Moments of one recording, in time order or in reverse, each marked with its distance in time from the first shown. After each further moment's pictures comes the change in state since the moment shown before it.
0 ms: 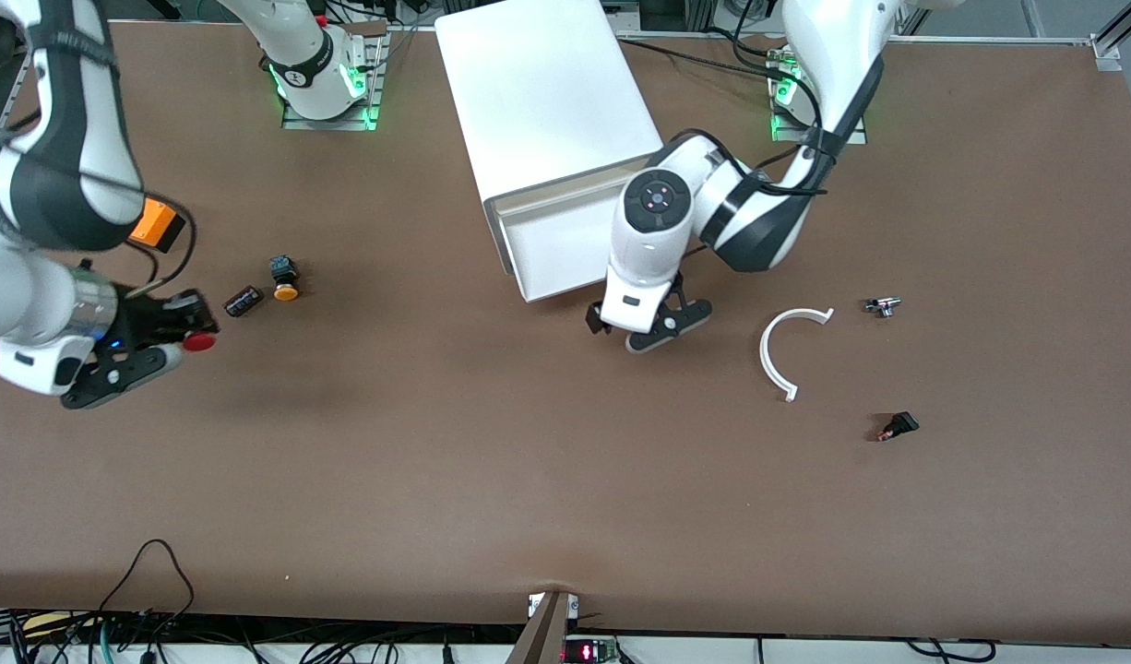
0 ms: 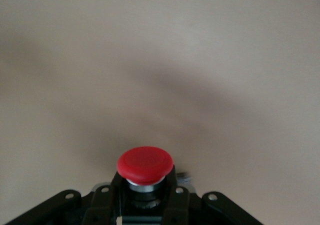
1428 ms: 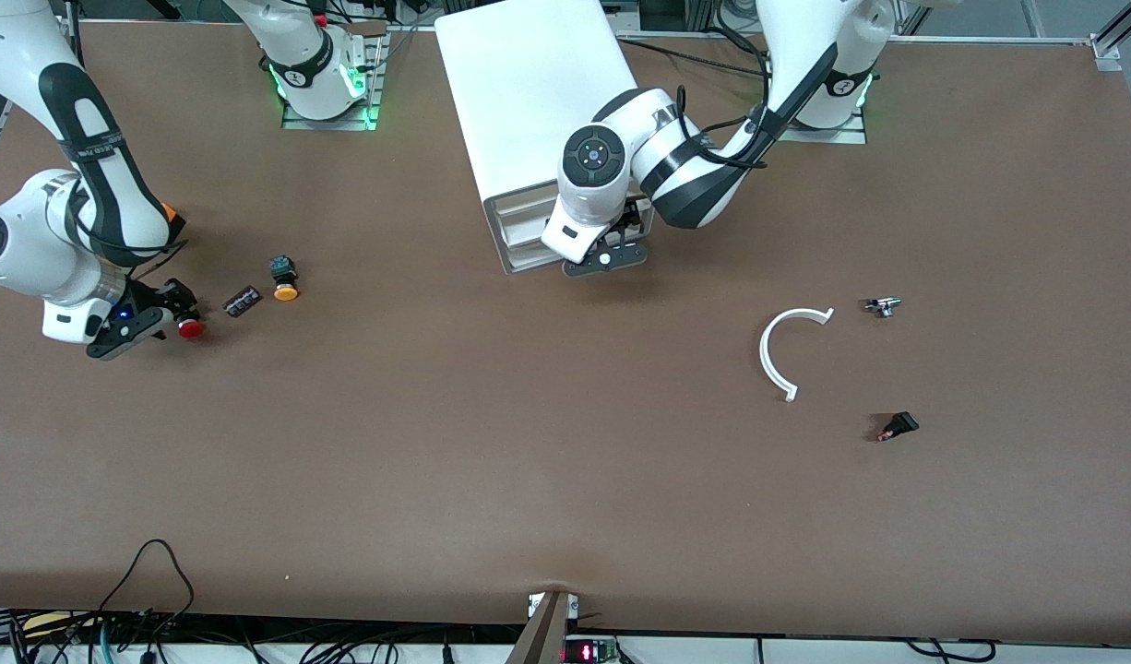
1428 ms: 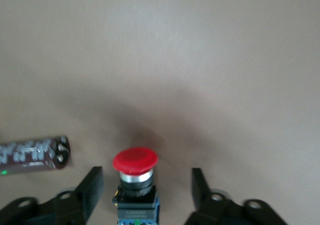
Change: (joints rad) left arm 0.093 -0.003 -0.272 -0.087 -0.089 -0.121 0.141; right arm -0.288 -0.002 0.019 -0.583 -0.015 0.721 -0.391
